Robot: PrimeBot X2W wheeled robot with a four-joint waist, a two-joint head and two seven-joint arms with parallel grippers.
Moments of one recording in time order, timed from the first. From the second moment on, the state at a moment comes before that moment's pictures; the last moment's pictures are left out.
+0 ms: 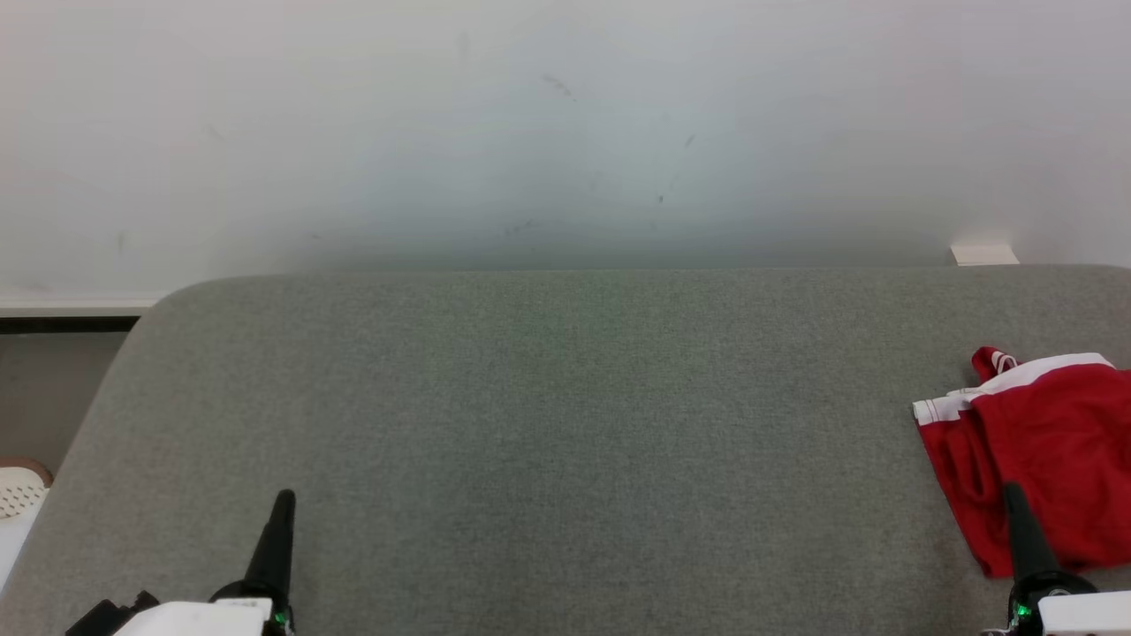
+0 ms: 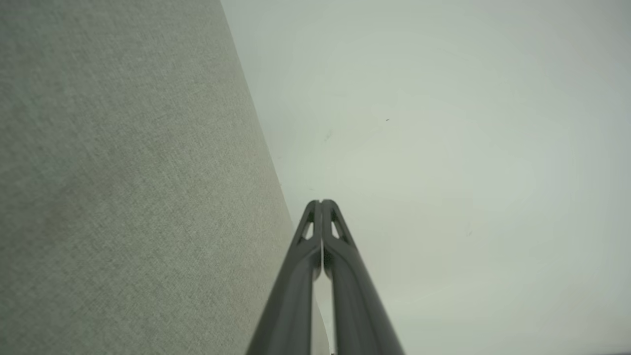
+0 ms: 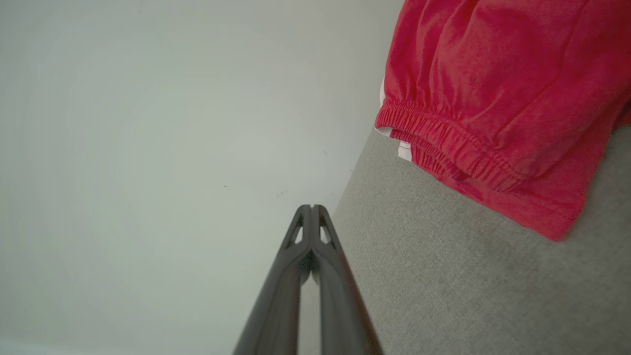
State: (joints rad) left arm -0.08 0.05 0.09 0.26 -1.39 -0.13 0.05; right arm -0.08 -0.06 -0.09 0.25 1.40 0.13 0.05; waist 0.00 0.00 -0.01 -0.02
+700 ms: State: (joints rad) left arm -0.10 0.05 0.11 0.25 -1.53 -0.13 0.10; right arm -0.10 -0.05 -0.10 0.25 1.54 0.13 0.10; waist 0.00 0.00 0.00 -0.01
